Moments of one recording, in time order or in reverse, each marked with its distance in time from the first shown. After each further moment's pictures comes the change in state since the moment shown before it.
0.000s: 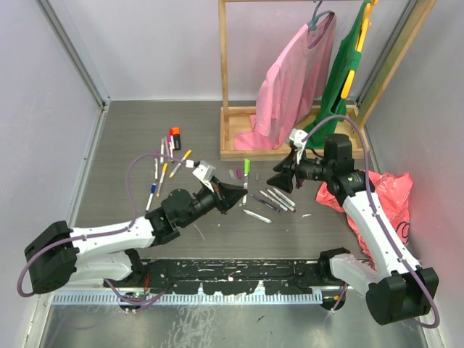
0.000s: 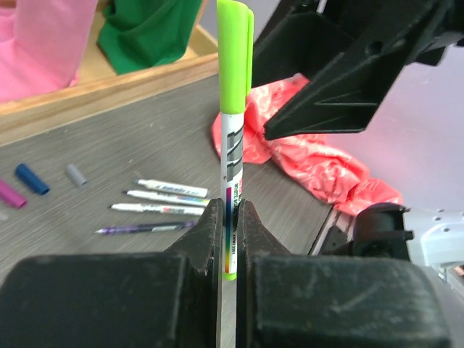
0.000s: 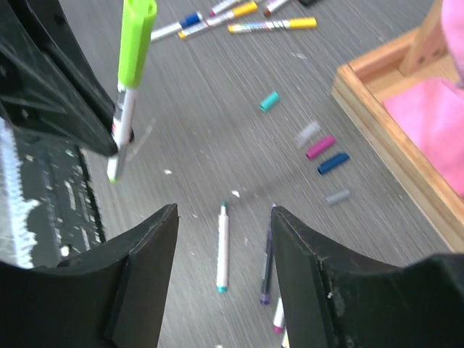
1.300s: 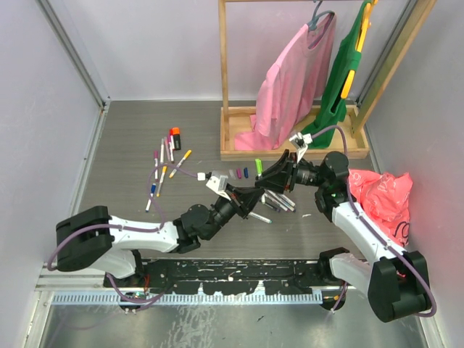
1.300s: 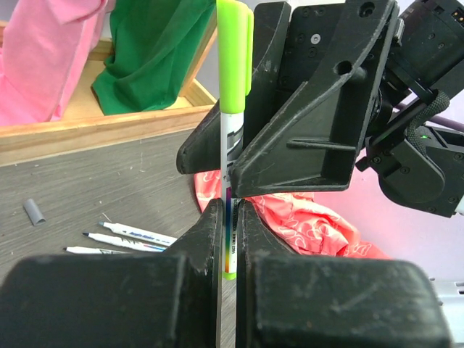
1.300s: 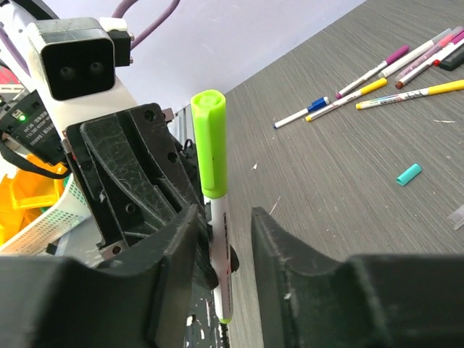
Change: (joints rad) left arm -0.245 0.270 0.049 0.418 -0.385 0.029; right arm 0.034 0.022 -0.352 1.065 -0.269 0.974
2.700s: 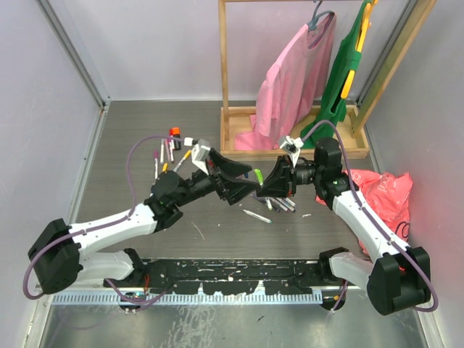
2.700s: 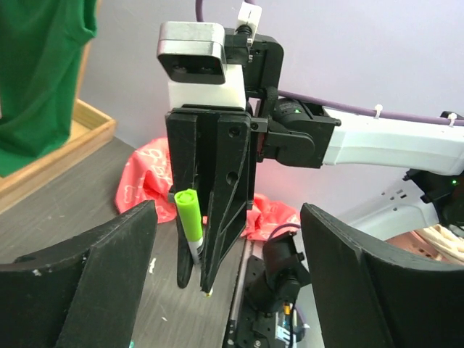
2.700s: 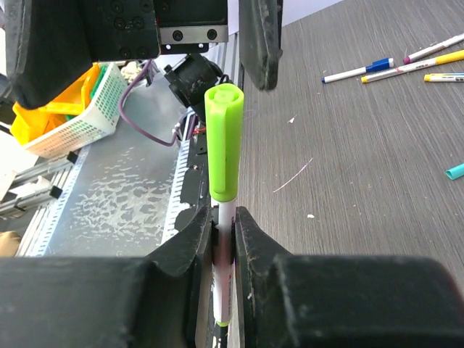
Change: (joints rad) left arm 0.346 -0.241 0.080 -0.216 0.736 -0.119; right arm 0.010 0.053 0.182 -0.547 -0.253 -0.502
